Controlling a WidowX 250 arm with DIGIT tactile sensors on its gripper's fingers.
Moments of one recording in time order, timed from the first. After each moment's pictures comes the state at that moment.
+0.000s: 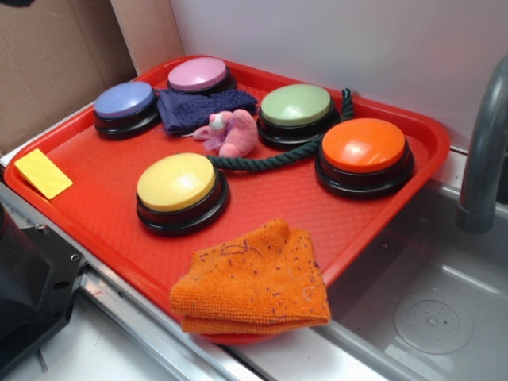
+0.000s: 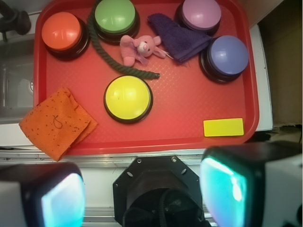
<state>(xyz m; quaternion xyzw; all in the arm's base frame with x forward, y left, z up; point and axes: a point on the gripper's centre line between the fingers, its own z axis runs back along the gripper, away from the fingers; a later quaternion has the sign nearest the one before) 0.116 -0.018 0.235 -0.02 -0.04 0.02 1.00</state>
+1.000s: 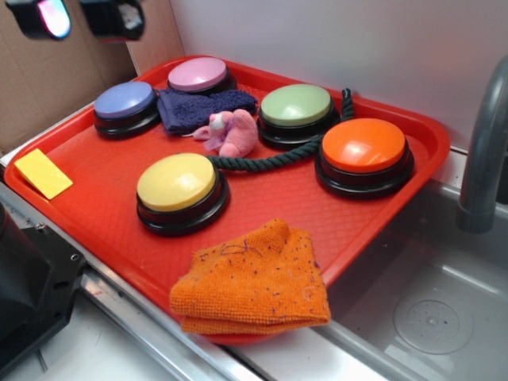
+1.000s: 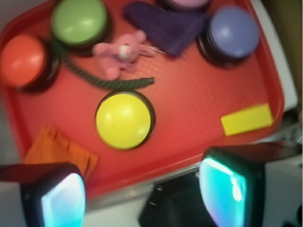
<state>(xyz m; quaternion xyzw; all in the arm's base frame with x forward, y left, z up) 0.177 -0.004 0.164 -0.04 0.03 0.23 0.97</state>
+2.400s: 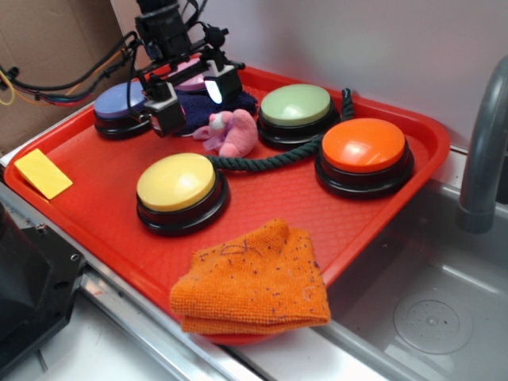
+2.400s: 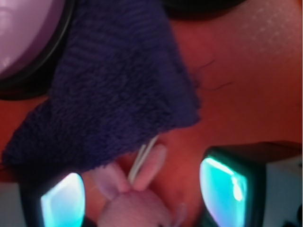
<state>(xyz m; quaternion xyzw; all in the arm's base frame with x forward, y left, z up) 0.275 0.038 0.036 -0.09 0.09 0.69 0.71</state>
